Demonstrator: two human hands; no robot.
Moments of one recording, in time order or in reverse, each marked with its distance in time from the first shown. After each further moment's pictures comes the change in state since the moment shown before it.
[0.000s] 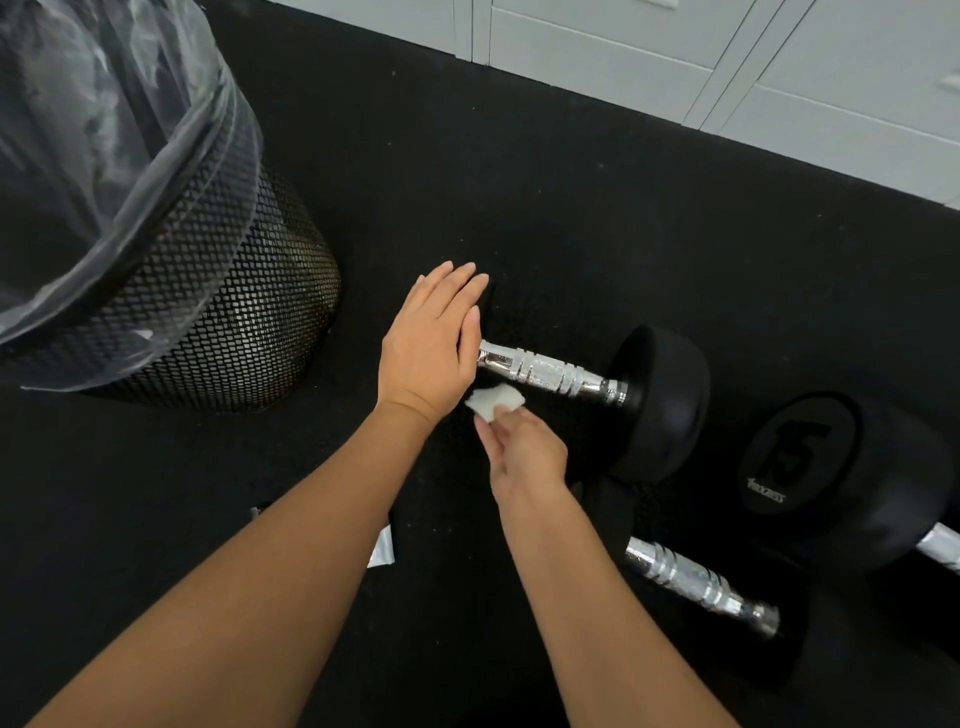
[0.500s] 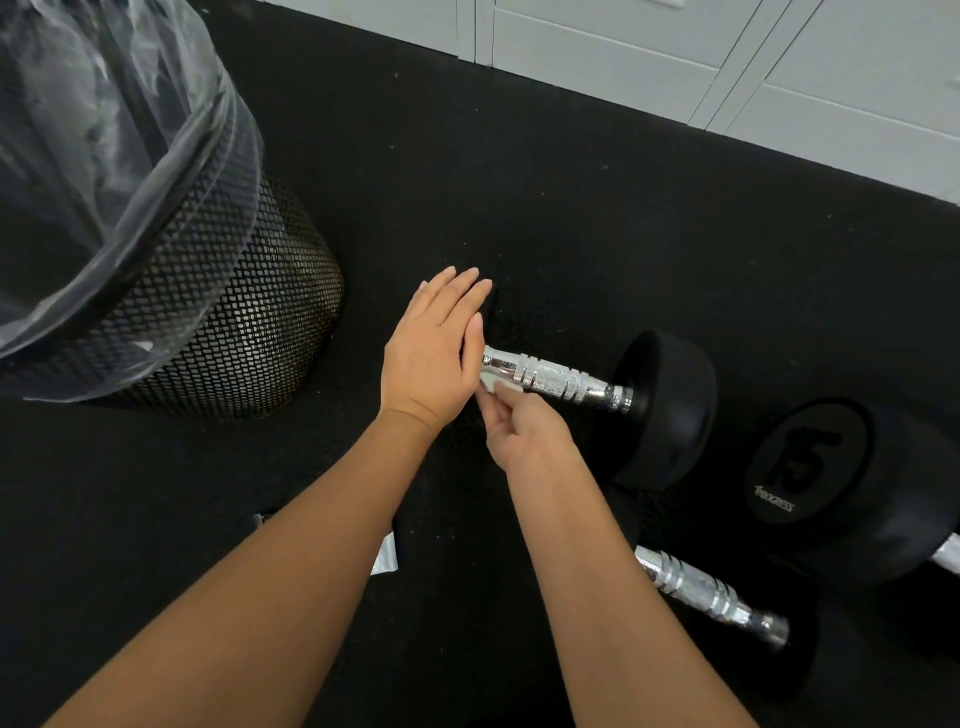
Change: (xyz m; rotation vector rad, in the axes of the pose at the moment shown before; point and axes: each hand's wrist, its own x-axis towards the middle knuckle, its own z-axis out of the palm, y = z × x) left_hand 0.000 -0.003 0.003 0.002 0.005 0.001; right_hand 0.009 -0.019 0.026 0.123 -0.087 0.124
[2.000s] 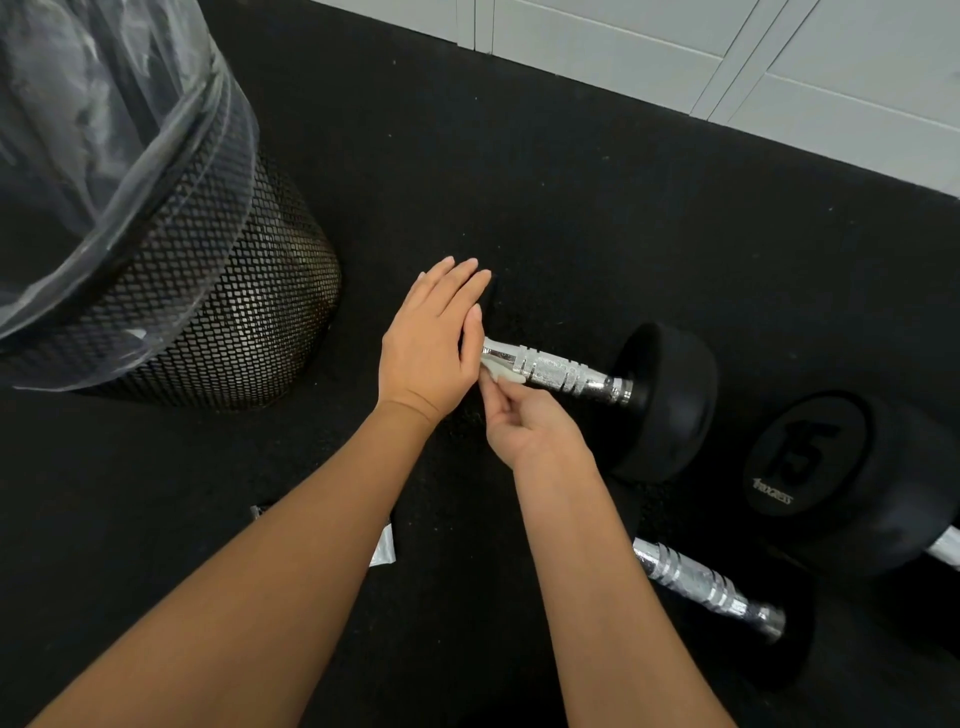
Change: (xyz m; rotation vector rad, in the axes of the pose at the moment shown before) left_hand -0.001 0.001 -0.001 -0.006 0.016 0.002; right_hand -0.014 -0.005 -0.003 0.175 -0.054 0.090
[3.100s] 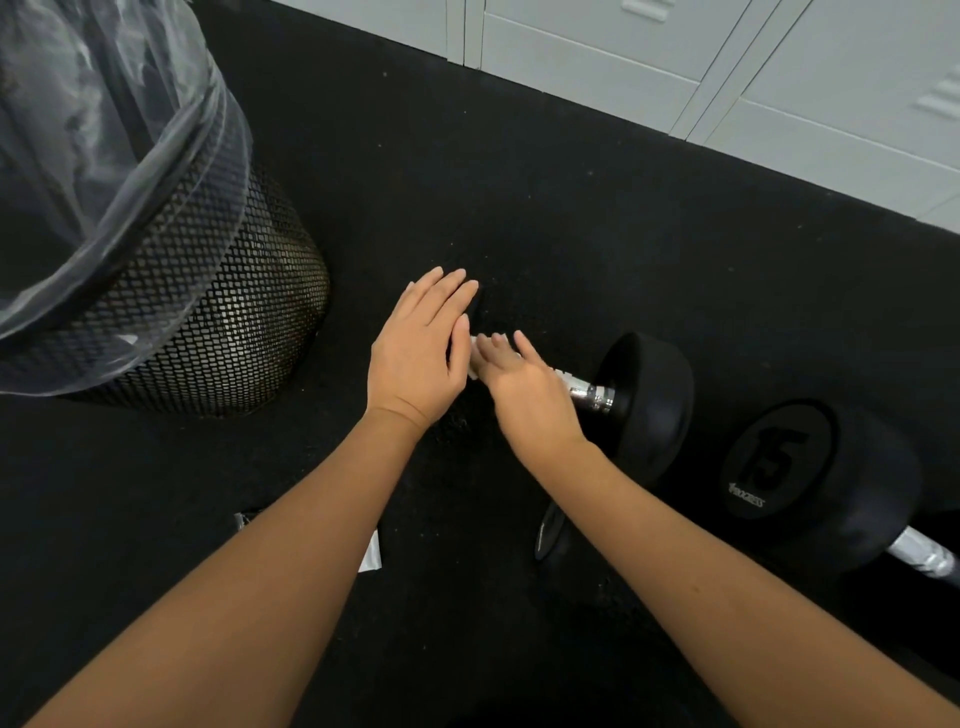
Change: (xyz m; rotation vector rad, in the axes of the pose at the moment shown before) left_hand -0.001 0.000 -0.001 -0.001 -0.014 -0.004; right_hand 0.005 -0.030 -0.006 -2.604 -0.397 -1.394
